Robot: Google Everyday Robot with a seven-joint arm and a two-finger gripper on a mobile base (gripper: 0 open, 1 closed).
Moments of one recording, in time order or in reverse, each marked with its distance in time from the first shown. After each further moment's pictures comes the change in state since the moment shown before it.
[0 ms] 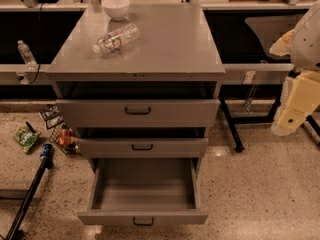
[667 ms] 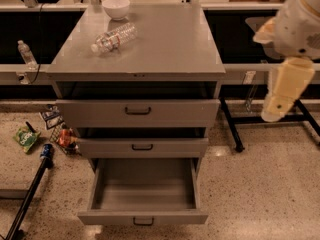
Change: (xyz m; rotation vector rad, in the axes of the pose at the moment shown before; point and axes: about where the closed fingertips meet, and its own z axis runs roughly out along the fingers) arm -0.023 -0.018 0.000 0.011 0.013 -0.104
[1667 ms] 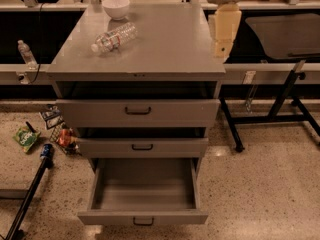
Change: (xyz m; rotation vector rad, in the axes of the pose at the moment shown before) arm -0.111 -0.109 0.010 0.076 -0.005 -0.347
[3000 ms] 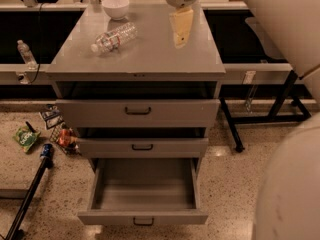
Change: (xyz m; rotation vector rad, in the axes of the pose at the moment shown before) arm -0.047 -0.122 0.078 0.248 -0.056 -0.265
